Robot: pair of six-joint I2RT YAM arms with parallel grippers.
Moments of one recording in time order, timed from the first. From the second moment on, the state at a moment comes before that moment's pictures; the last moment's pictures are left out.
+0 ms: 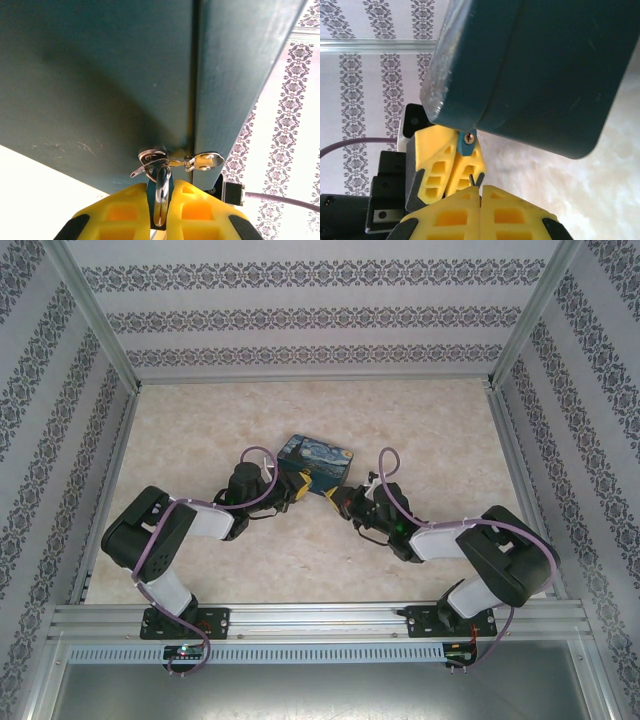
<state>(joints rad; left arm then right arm) -0.47 1.68 0.55 0.80 0.47 -1.46 0.65 1.51 0.38 0.83 -0.25 1.48</state>
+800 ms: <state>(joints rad) -0.48 1.68 0.55 0.80 0.46 -1.46 0.67 1.60 0.44 0.84 -0.23 1.49</state>
